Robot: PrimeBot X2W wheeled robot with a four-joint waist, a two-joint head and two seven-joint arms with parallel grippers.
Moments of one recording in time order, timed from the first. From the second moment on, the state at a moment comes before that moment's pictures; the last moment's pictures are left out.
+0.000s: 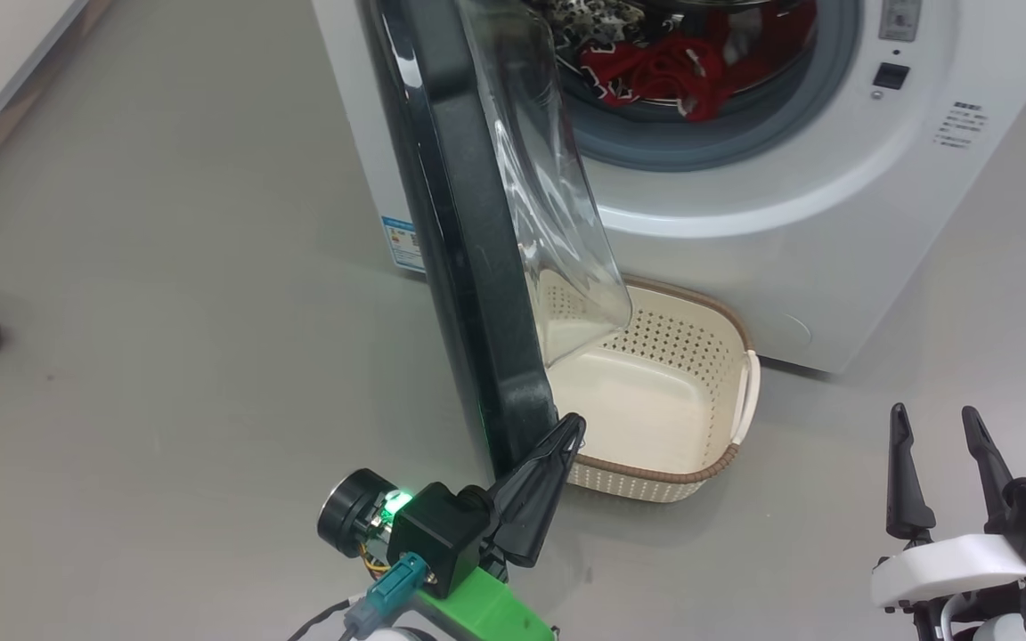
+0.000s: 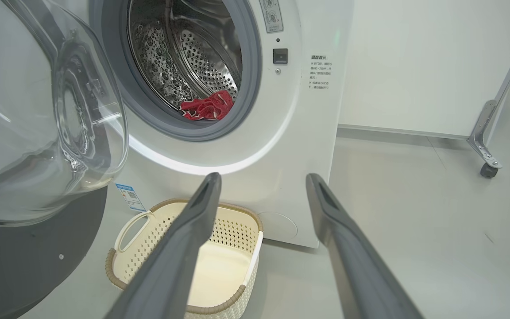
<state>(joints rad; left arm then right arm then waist) -0.18 0.06 -0.72 -0.09 -0.41 0.11 -0.06 0.08 -0.15 0.06 0.13 0.33 -0.09 -0.26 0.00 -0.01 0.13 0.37</state>
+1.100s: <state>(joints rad) -0.05 0.08 -0.43 -0.09 -0.31 0.11 -0.07 0.08 -0.16 0.07 0.14 0.33 -0.08 -0.26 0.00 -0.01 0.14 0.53</state>
